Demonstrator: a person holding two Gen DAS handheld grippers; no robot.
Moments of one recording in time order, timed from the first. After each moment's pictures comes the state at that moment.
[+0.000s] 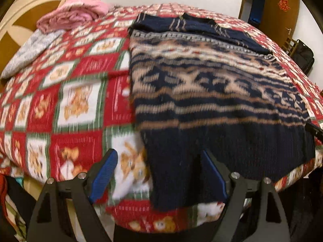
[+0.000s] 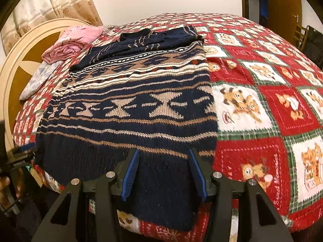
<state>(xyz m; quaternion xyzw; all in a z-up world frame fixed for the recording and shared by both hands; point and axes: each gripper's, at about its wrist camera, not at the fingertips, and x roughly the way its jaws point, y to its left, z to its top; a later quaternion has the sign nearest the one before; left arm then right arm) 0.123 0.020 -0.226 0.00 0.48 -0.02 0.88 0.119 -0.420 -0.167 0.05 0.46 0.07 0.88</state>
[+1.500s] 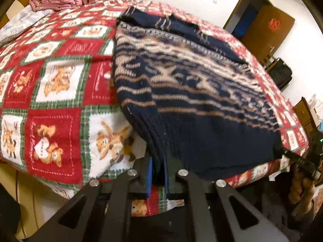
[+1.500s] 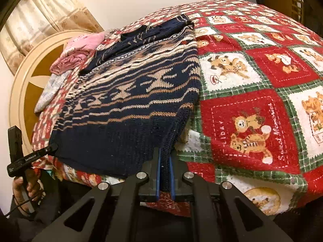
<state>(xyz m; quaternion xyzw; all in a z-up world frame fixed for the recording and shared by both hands) 0.106 0.029 -0.215 -0.10 0.48 -0.12 0.87 0.085 -0.449 -0.177 0.14 0.47 0.11 0.87</state>
